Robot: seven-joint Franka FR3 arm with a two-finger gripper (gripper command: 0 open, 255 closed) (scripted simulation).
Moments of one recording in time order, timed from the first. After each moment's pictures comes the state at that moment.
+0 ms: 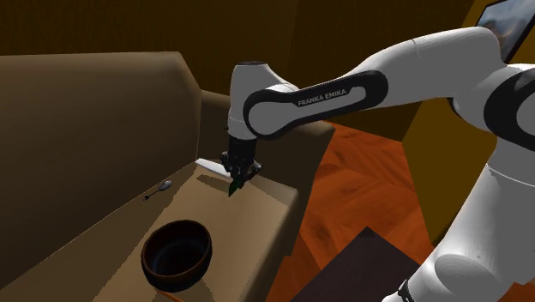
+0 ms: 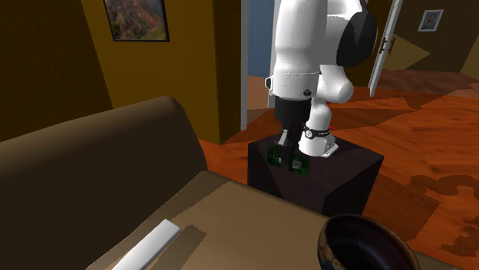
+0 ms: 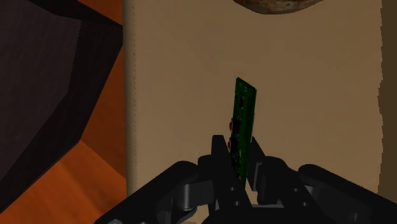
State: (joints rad) arm -0.07 0.13 0.56 -1.93 -0.05 2.05 1.62
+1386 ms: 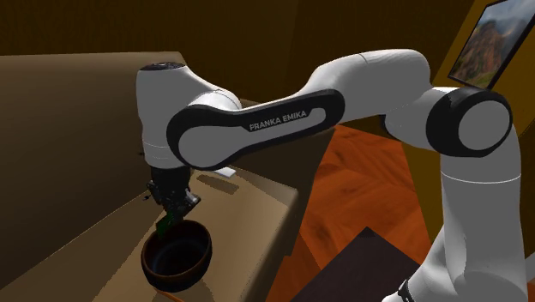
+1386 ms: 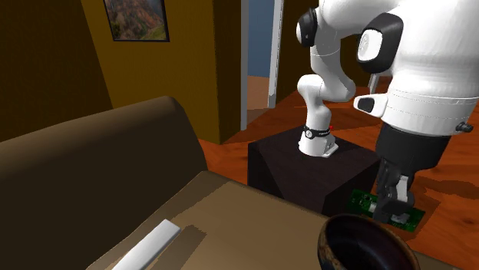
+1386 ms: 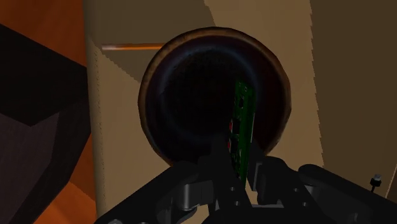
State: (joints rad) arm 0.26 0.47 0.61 -1.52 -0.26 1.92 2.02
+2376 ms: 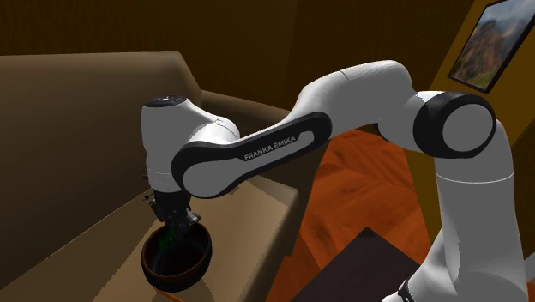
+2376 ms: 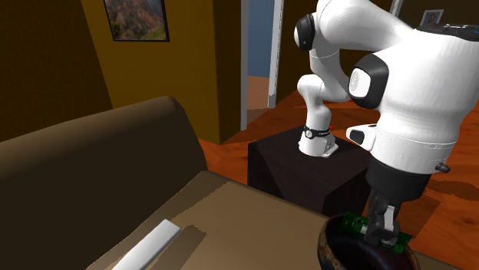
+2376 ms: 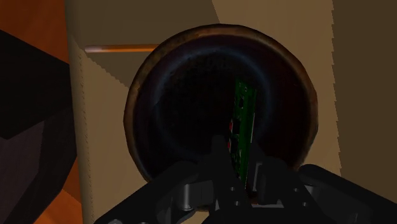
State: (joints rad) arm 0.26 0.52 0.60 -1.60 -0.29 2.04 2.04
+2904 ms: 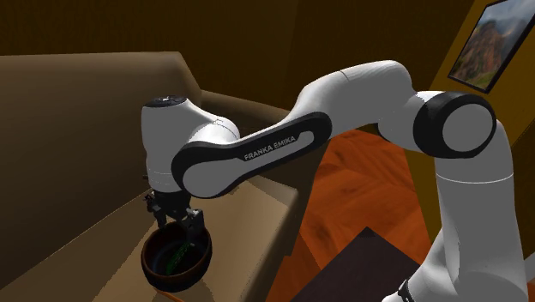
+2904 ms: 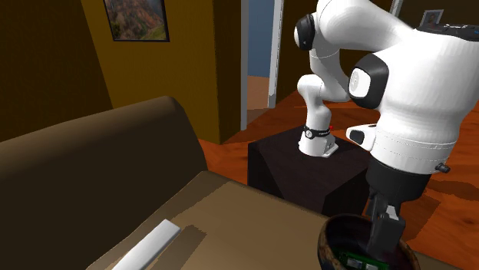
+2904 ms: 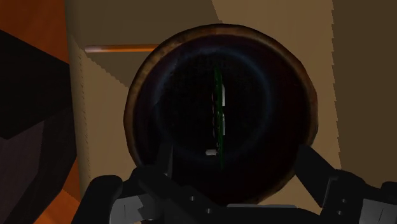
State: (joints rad) arm 0.26 0.52 0.60 -1.60 -0.29 2.04 2.04
